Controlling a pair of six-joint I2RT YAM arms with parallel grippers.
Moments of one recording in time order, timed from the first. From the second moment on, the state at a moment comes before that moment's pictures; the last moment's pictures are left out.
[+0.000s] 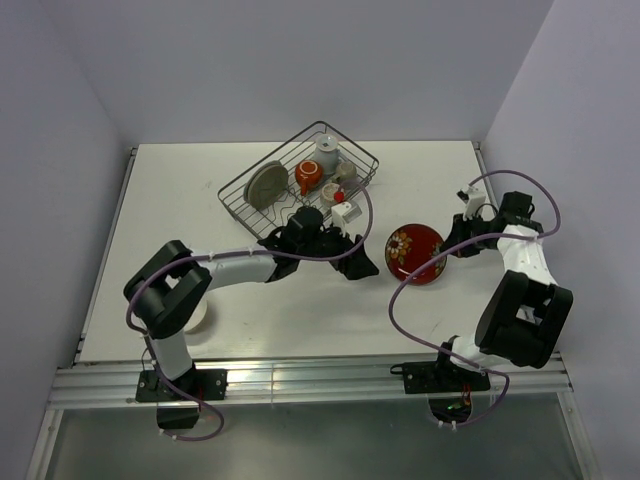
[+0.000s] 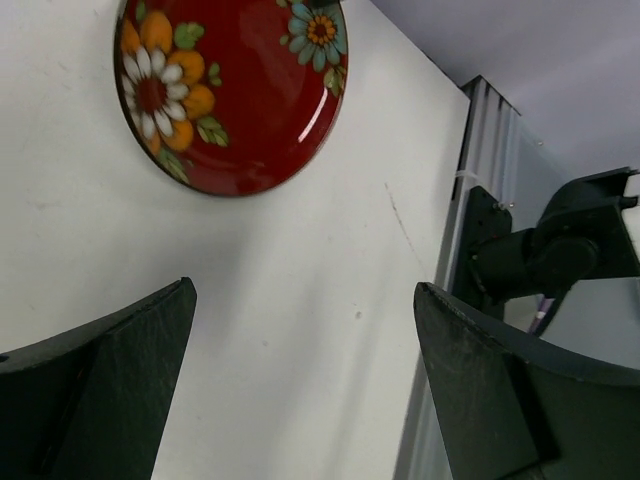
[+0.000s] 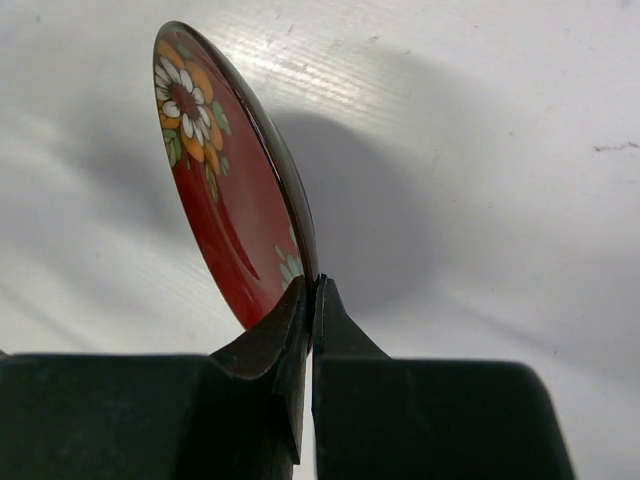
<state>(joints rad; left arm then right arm) -0.86 1.77 1.01 0.44 0.51 -0.44 -0.43 1.41 0.94 -0.67 -0.69 -0.52</state>
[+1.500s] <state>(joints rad) -0.84 1.88 0.96 0.58 0.49 -0.49 -0.16 1.33 0.93 -0.77 -0.84 -0.70</state>
